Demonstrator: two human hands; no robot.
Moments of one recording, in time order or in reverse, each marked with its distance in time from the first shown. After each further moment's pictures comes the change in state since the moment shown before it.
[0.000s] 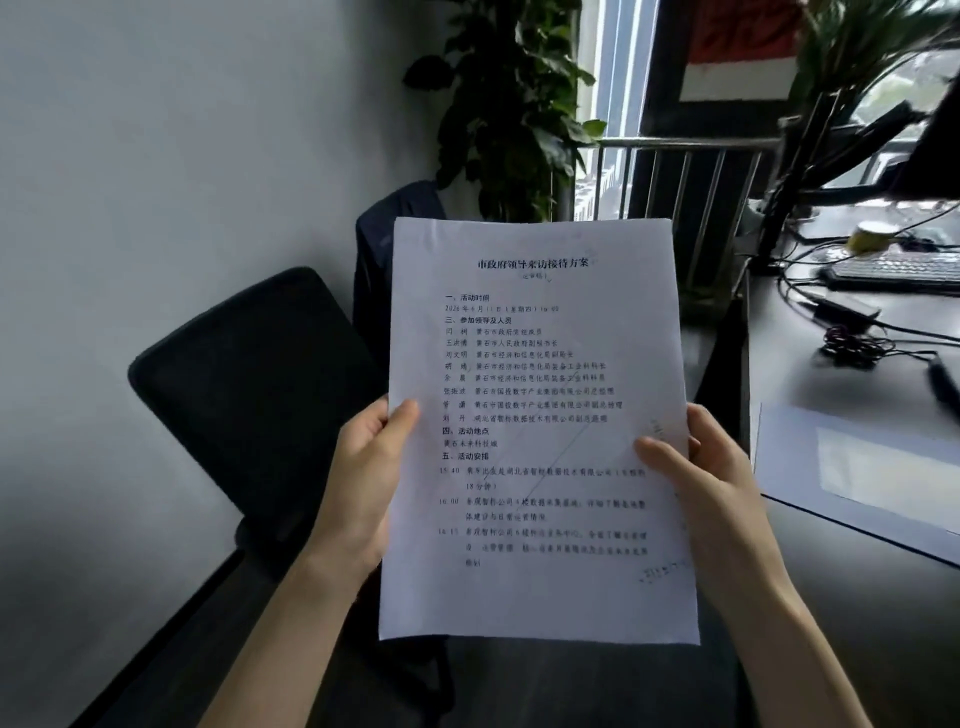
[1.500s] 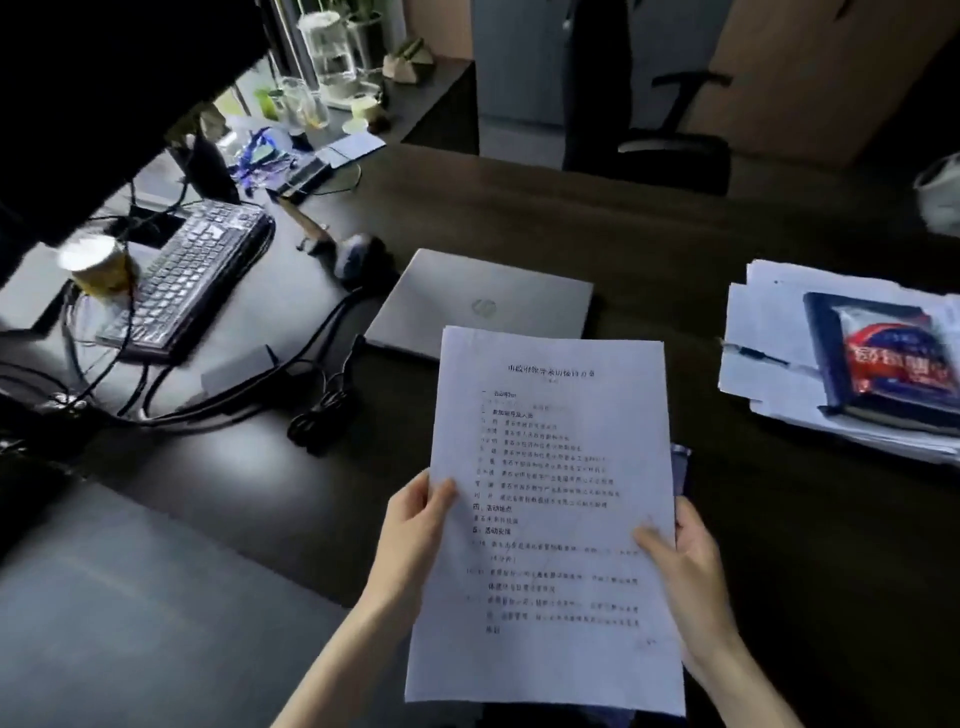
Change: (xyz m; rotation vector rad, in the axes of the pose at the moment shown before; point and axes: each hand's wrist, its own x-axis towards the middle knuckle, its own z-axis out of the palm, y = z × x) left_hand 0.349 -0.271 0.608 0.449 -1.619 -0.446; right_hand 0.246 0.129 -0.326 0.219 1.835 0.090
